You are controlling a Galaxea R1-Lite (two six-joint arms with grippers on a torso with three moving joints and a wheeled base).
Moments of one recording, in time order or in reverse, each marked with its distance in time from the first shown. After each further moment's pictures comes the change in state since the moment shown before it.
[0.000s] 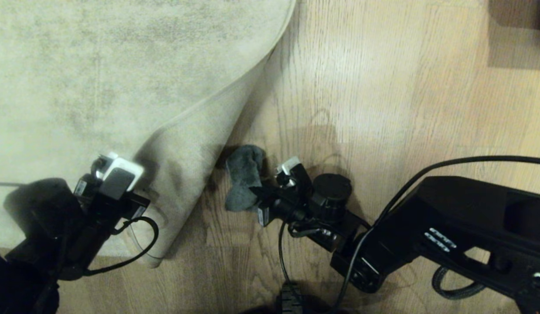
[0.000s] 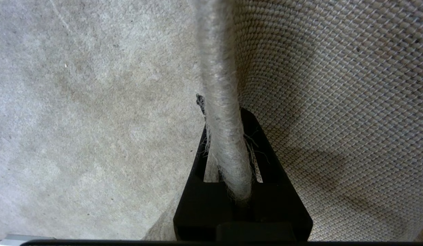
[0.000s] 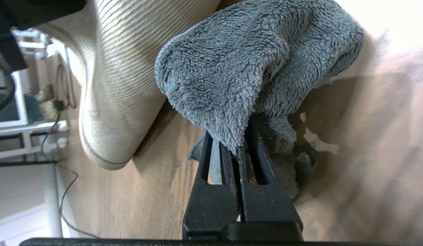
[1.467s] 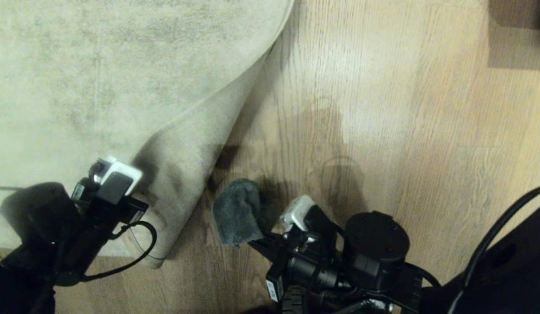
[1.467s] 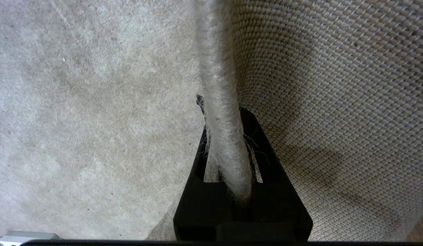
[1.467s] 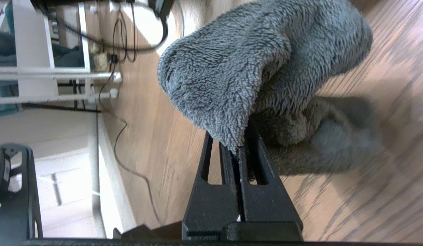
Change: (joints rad) left arm -0.001 -0.008 0.029 -0.003 0.001 0.002; right arm 0.199 -0.284 0.426 -0.002 -0.046 -0.038
